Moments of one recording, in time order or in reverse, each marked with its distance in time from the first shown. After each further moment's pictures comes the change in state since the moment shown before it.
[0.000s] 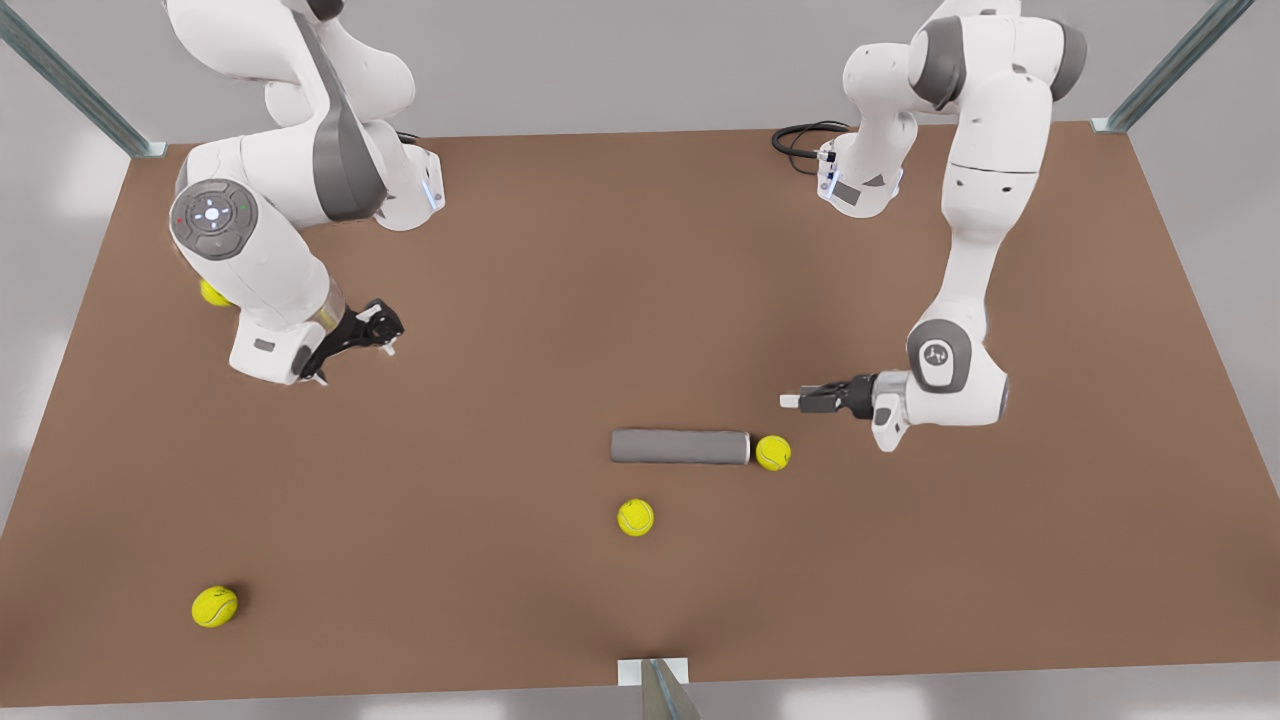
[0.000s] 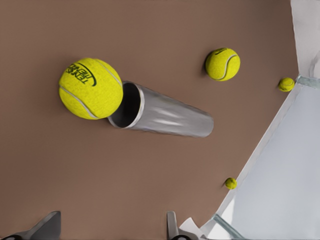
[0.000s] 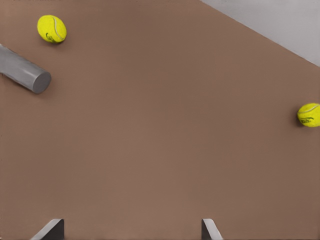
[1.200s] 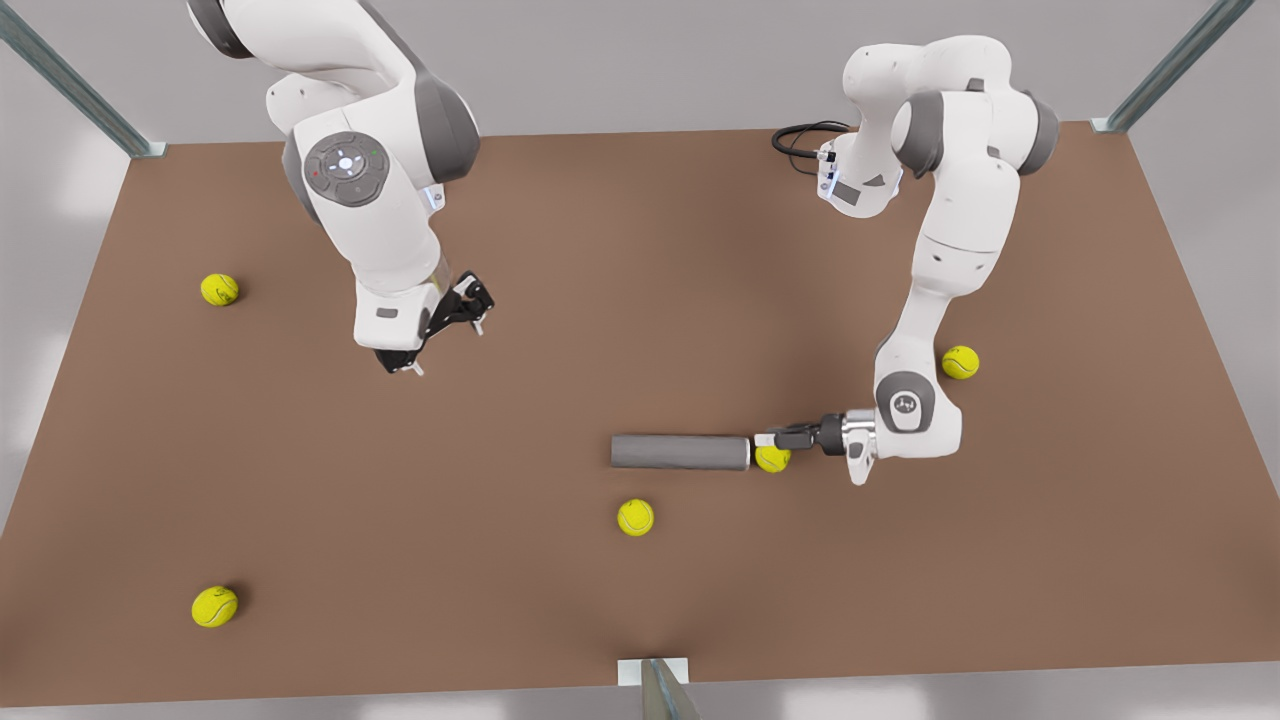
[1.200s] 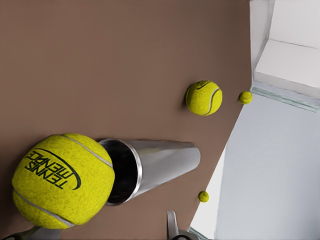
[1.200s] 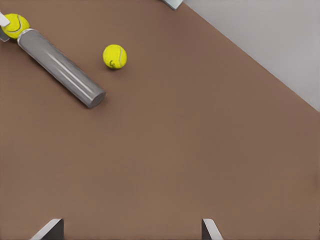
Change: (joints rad) left arm 0.031 0.287 -0.071 0.200 -0.218 0.049 0.222; right arm 0.135 0.054 0.000 0.092 0.021 0.041 -0.001
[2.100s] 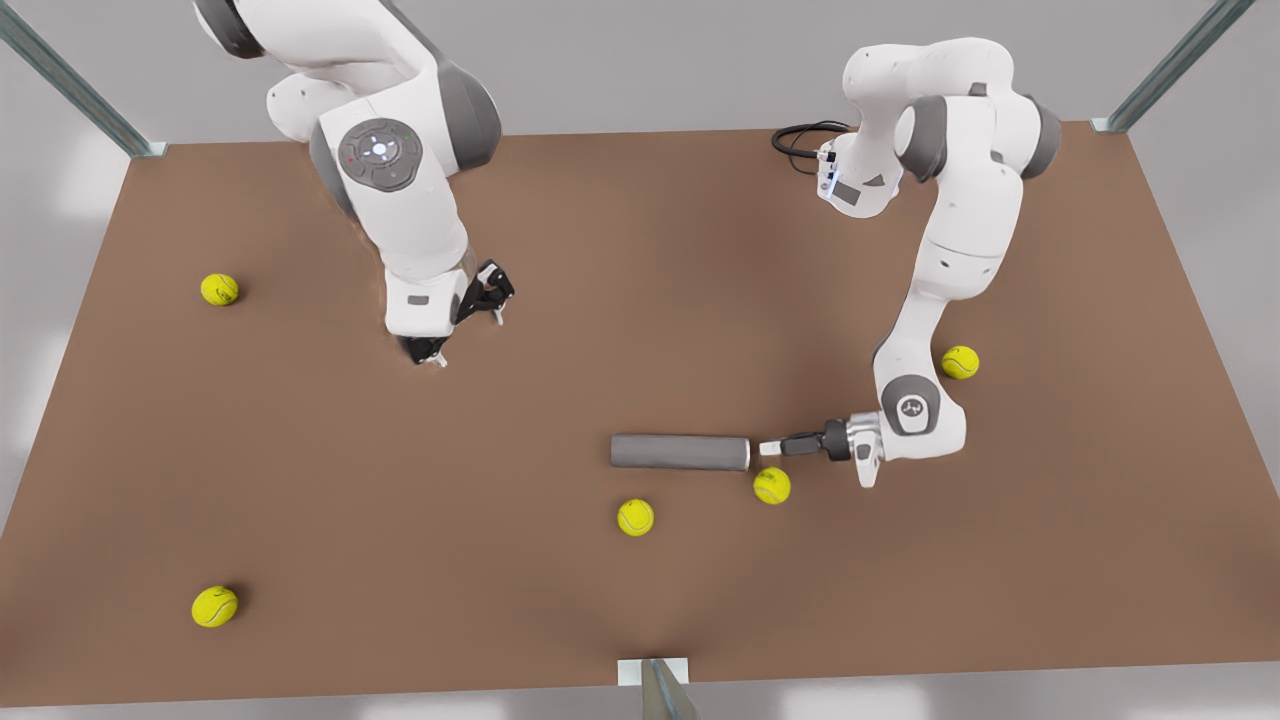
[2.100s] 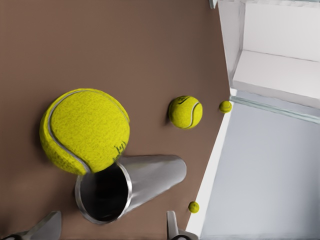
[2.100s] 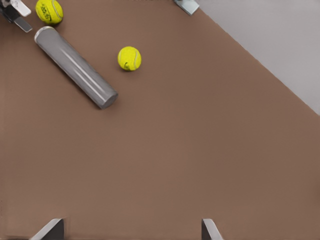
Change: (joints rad) left arm 0.024 -0.013 -0.014 -0.031 -0.086 0.014 0.115; right arm 0.093 0.004 0.000 0.005 -0.003 0.000 -0.004
